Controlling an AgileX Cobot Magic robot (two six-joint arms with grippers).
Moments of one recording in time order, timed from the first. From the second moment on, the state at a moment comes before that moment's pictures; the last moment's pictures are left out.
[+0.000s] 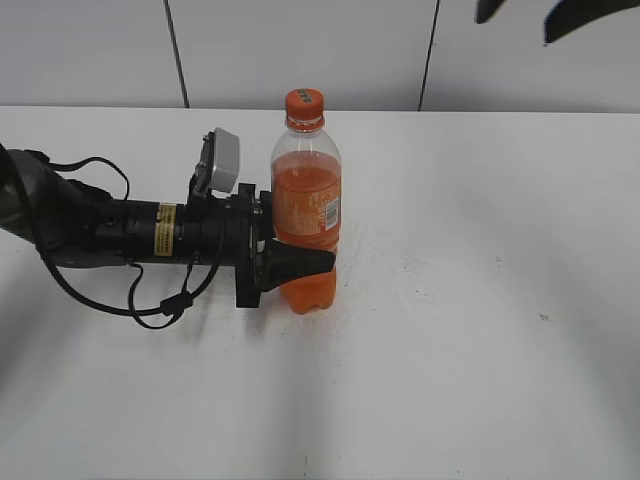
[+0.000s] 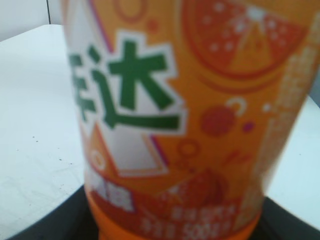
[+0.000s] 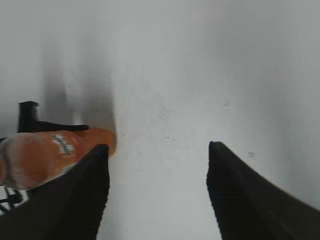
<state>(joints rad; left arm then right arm) -0.27 2.27 -1.10 1.32 -1.21 -0.58 0.33 1.62 -1.67 0.06 1.21 0.36</state>
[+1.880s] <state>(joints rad) -0.27 2.27 -1.10 1.32 -1.21 -0.58 0.72 1.97 -1.96 0.01 1.22 0.47</state>
